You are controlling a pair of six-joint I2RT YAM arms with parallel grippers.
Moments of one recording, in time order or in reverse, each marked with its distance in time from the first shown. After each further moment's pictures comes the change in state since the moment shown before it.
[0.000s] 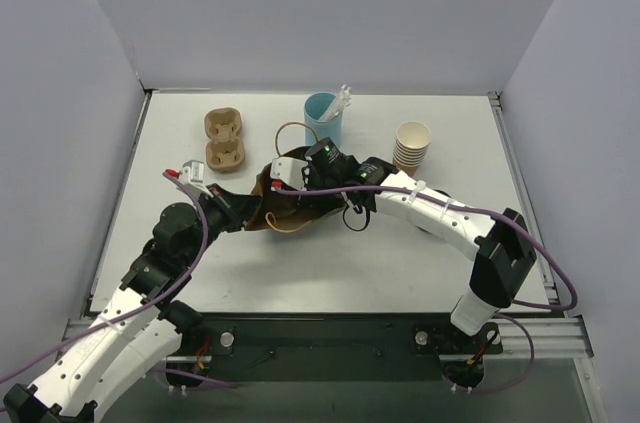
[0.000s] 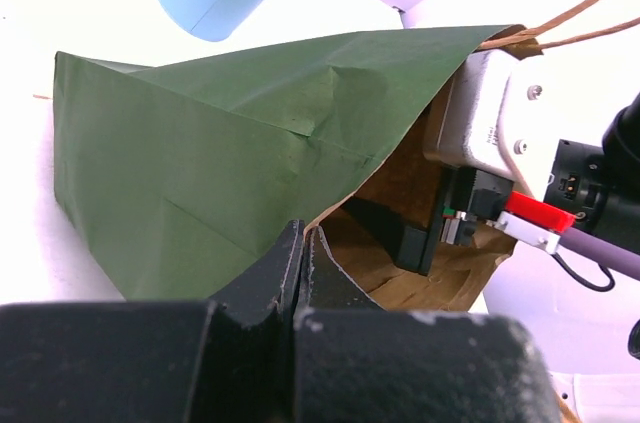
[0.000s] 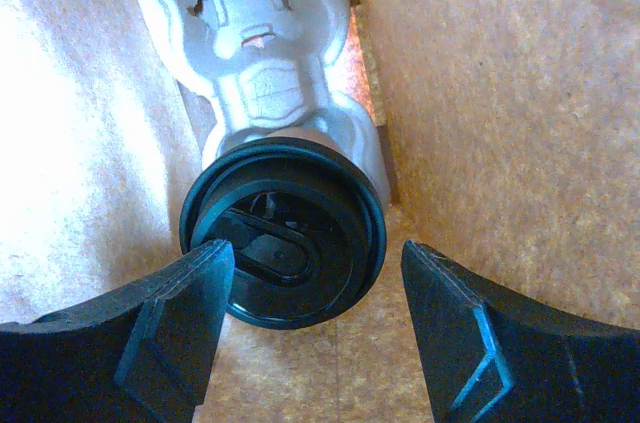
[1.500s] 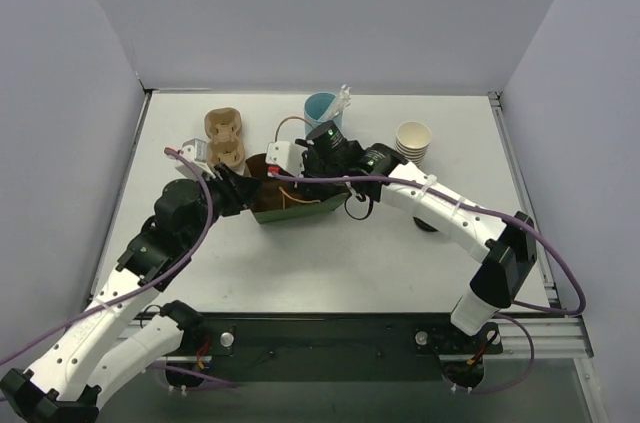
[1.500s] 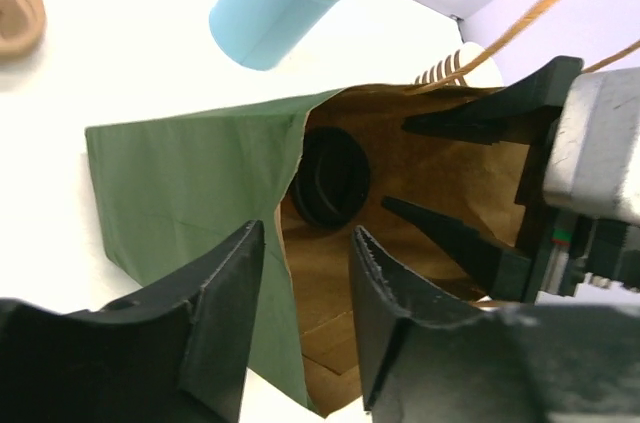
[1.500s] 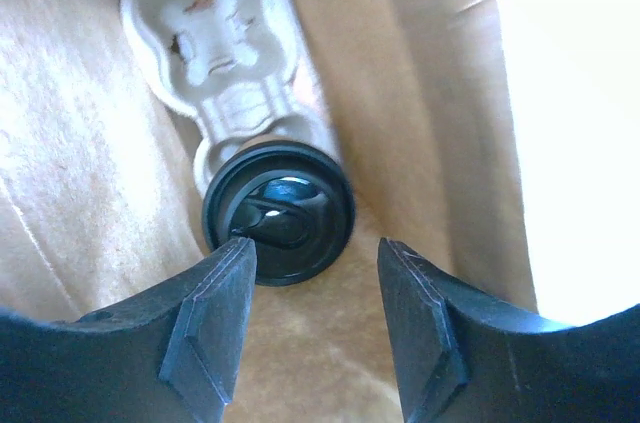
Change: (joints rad) left arm 0.000 0.141 0.208 -0.149 -0.079 0.106; right arm -0.001 -0.002 0.152 -0.095 -0.065 0.008
